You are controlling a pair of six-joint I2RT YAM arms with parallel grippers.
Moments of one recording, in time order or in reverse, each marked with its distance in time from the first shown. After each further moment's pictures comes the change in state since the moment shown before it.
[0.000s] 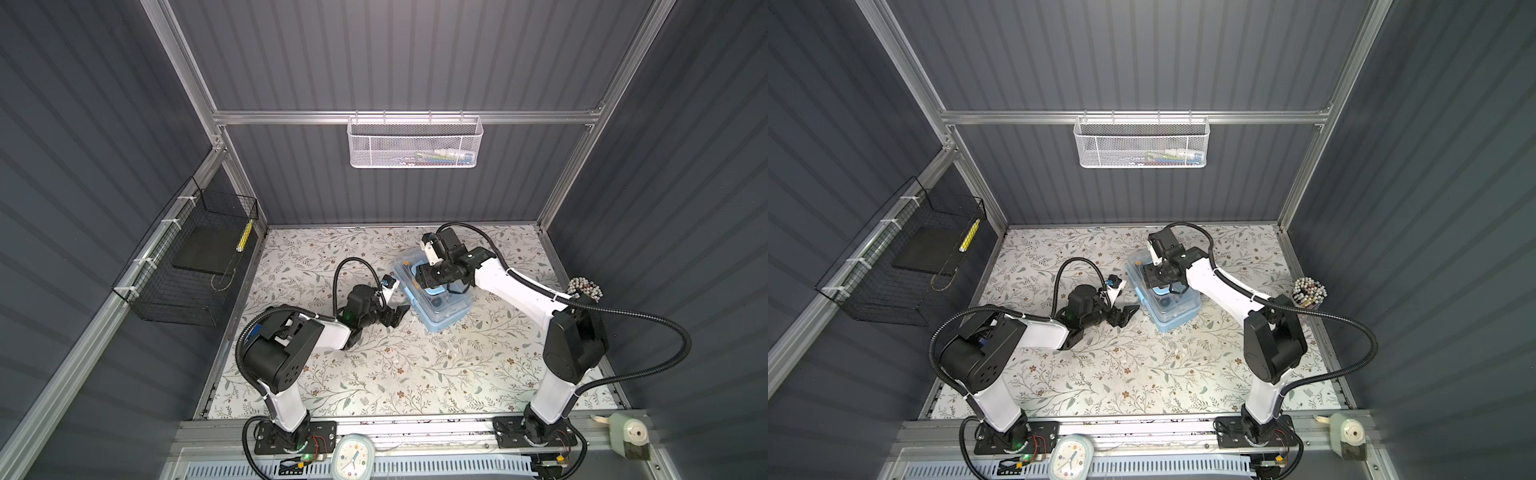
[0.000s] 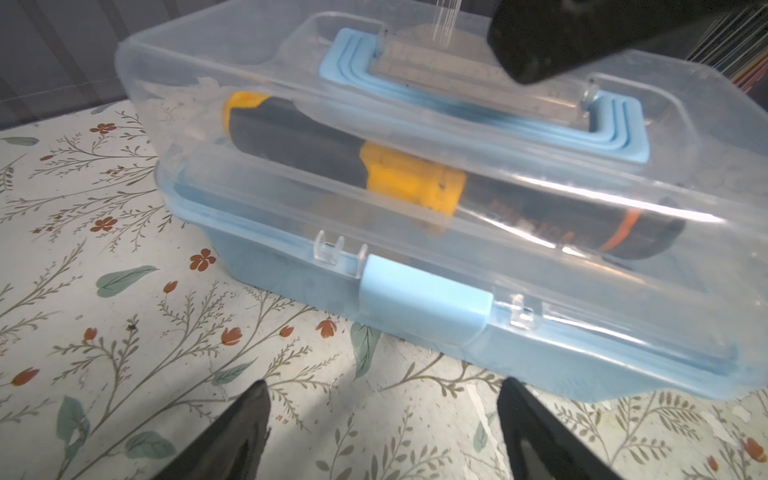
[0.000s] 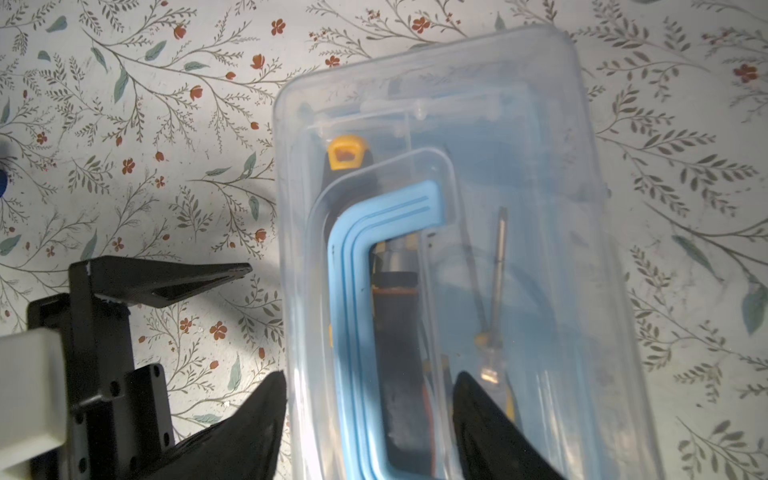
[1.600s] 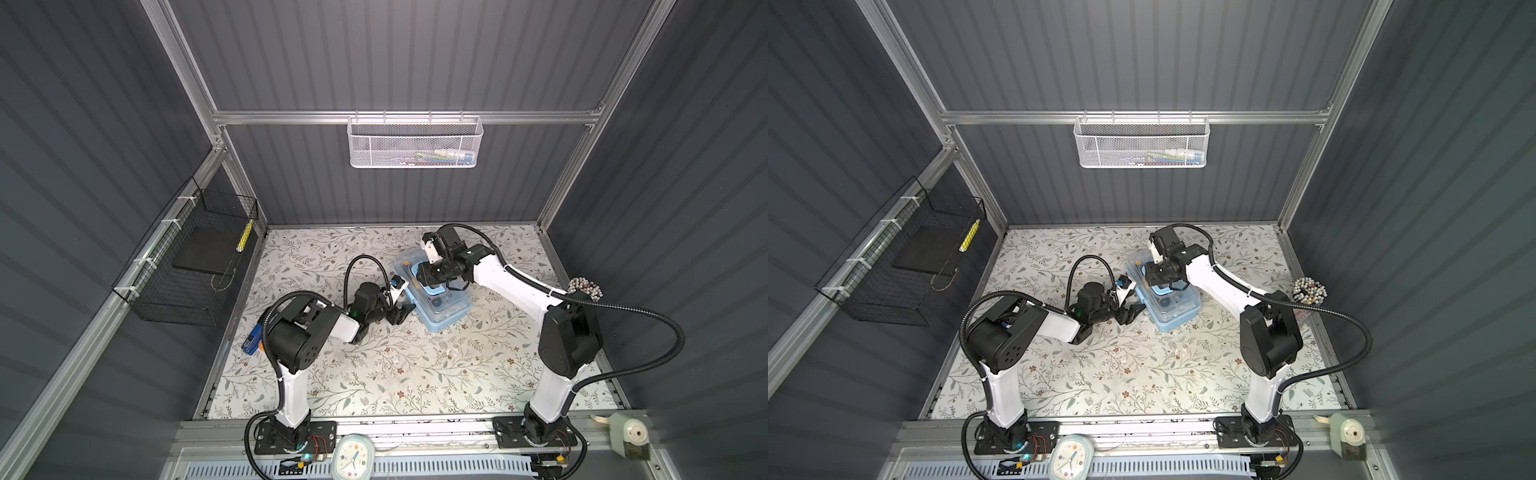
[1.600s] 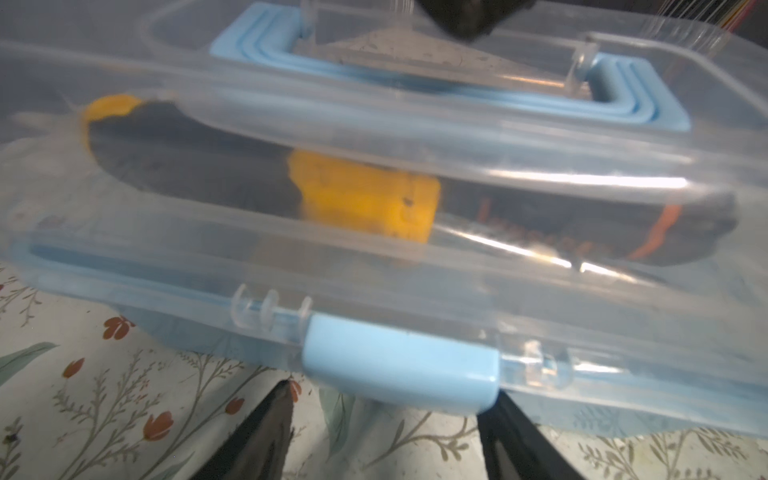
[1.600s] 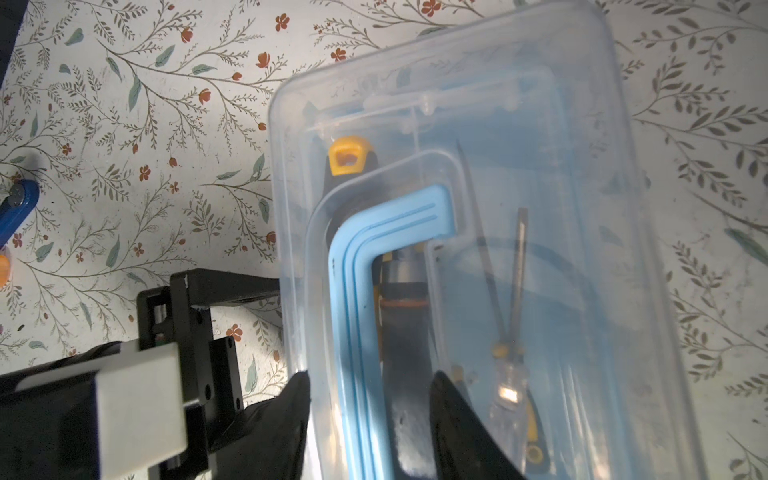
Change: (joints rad) left arm 0.010 0.179 0.100 0.098 0.105 0.069; right arm -0.018 0.042 0.034 -0.013 -0.074 0.033
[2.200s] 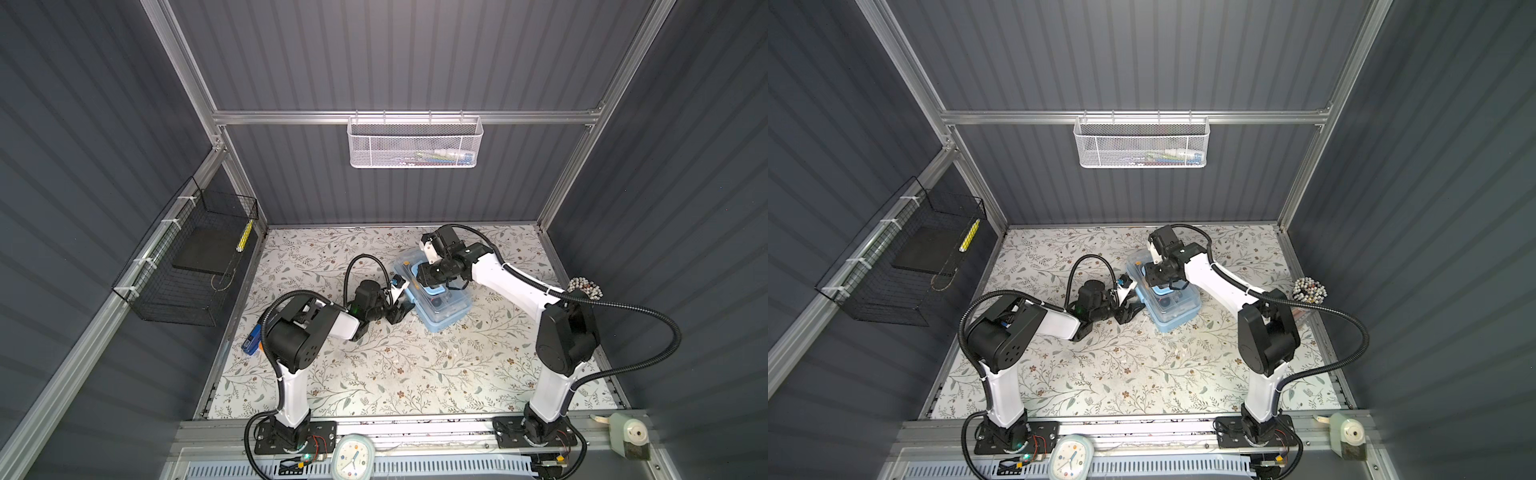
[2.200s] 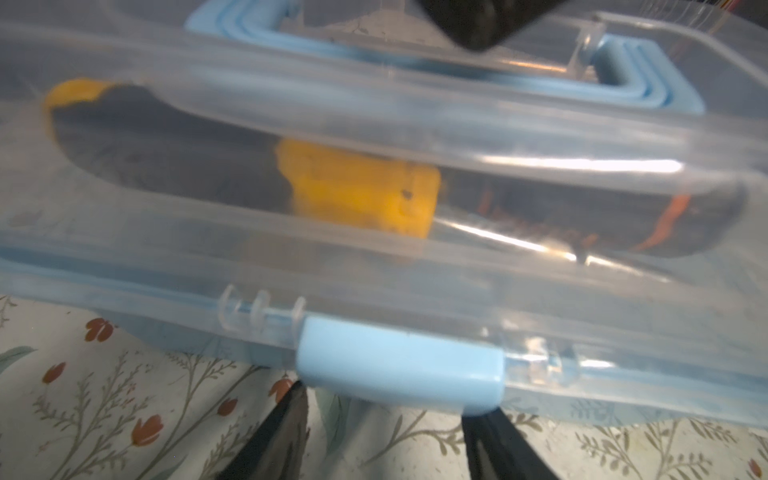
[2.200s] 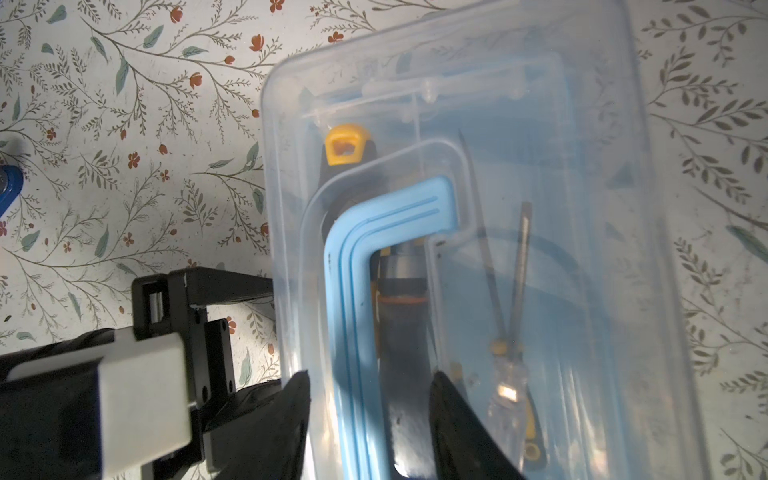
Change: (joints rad) left arm 0.010 0.000 0.028 -0.065 0.031 0.024; right arm -0.001 0.020 0.024 -0.036 0.000 -0.019
